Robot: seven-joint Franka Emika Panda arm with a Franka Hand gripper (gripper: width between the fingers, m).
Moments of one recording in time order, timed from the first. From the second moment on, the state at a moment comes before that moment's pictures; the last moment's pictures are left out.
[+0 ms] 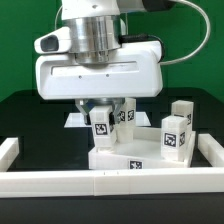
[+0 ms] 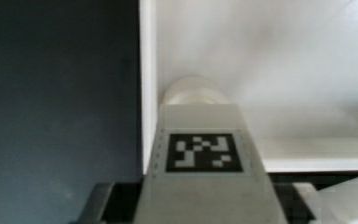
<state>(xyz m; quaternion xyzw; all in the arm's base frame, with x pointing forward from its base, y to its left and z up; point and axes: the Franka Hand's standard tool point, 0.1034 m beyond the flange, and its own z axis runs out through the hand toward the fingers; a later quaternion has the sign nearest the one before) 0.569 -0.041 0.076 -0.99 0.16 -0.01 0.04</state>
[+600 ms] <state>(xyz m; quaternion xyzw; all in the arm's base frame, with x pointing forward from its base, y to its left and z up) 0.568 -0.034 0.075 -0.91 0.41 -0.01 0.04</state>
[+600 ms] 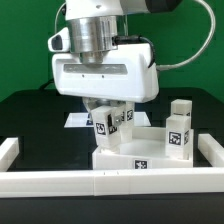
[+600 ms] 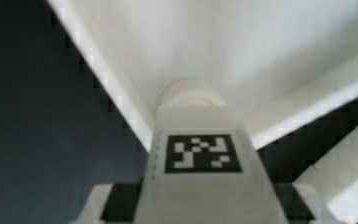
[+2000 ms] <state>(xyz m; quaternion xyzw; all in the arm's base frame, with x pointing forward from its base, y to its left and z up) 0.572 -0.027 0.075 -0.92 0.40 -0.01 0.04</state>
